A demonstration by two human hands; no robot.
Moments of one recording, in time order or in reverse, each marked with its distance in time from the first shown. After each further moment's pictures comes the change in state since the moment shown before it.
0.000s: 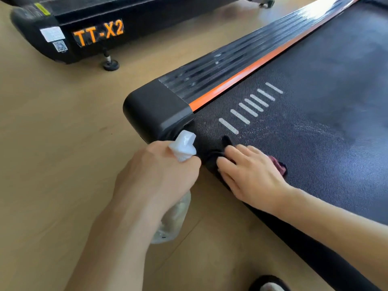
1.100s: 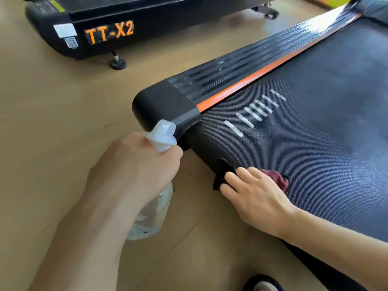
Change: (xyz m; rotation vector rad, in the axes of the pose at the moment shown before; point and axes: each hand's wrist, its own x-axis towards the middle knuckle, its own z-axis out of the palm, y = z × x) left_hand -0.002 -0.020 -0.026 -0.008 0.092 0.050; right_hand -0.027 -0.017 0.004 -0.159 -0.148 -0.215
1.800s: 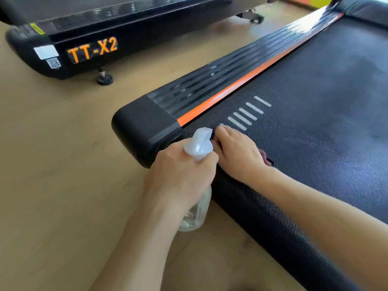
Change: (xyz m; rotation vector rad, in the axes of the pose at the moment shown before) left_hand 0.026 0.049 0.074 -0.221 -0.070 0.136; right_hand 0.068 0.081 0.015 0.398 0.230 0.519
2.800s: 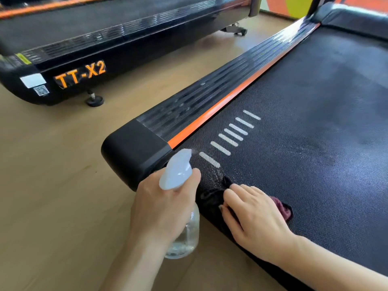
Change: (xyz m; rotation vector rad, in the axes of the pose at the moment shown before) left_hand 0.005 -0.009 -0.006 -0.181 0.065 -0.040; right_hand -0.086 -0.016 -0.026 -0.037 -0.064 -0.017
